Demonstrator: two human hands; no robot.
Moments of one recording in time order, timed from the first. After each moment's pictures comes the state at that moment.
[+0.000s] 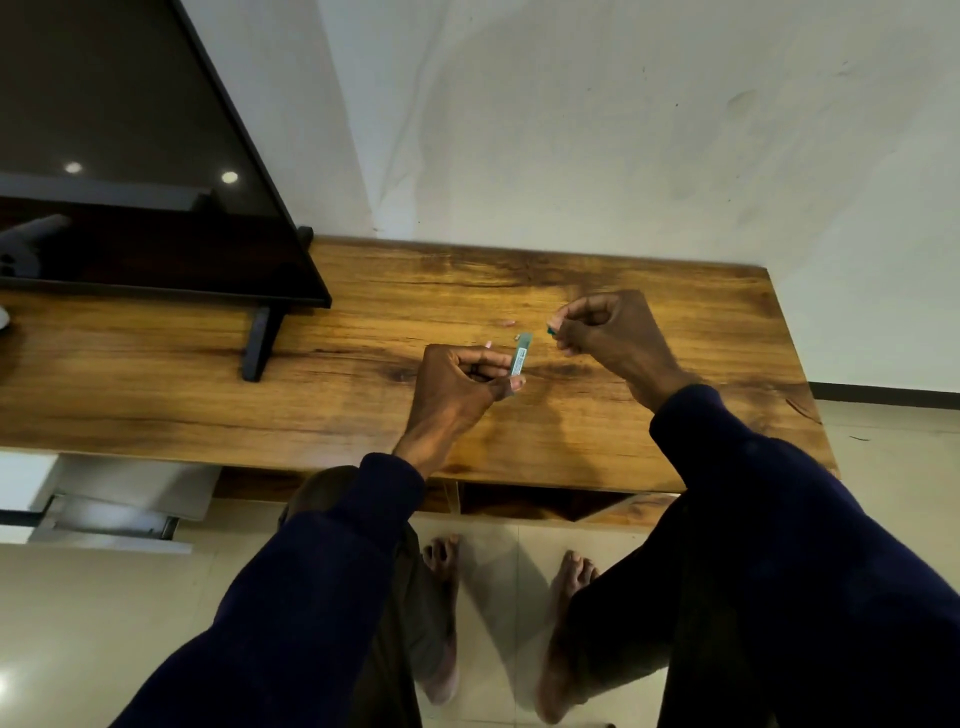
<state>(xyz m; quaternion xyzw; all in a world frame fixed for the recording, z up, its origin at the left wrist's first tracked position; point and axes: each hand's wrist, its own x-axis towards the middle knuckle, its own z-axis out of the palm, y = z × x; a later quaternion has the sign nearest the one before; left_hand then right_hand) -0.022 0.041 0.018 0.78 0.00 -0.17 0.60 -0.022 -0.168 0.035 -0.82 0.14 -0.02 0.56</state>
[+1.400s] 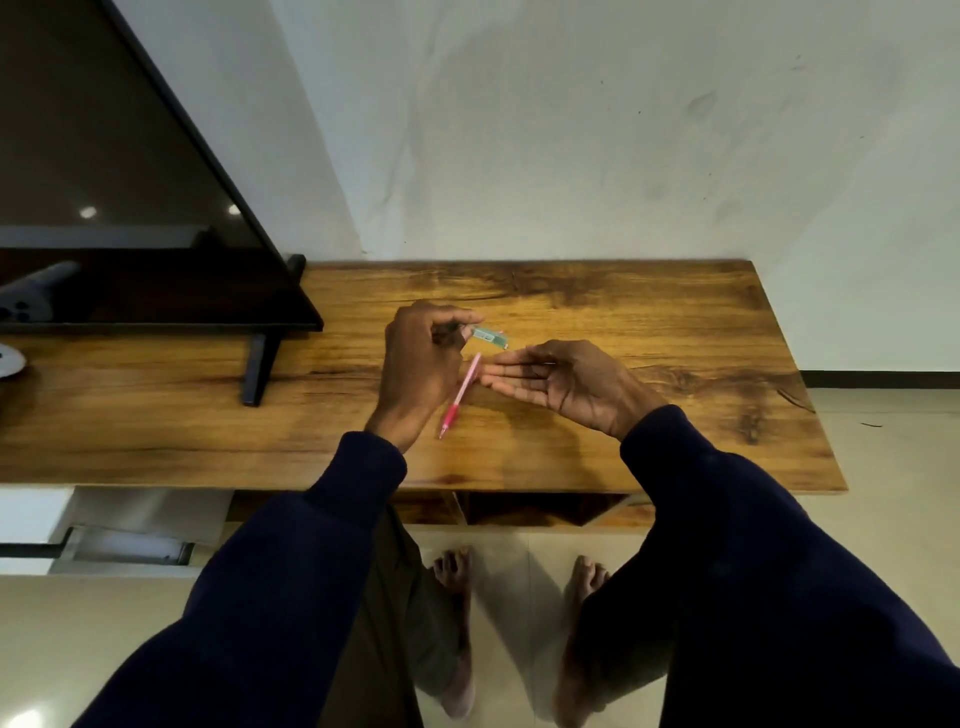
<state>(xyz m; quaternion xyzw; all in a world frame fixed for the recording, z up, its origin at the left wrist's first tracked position) 0.000 0.042 0.065 0.87 -0.12 0.00 0.49 -0.034 -0.151 0.014 -0.36 0.18 0.25 0.88</state>
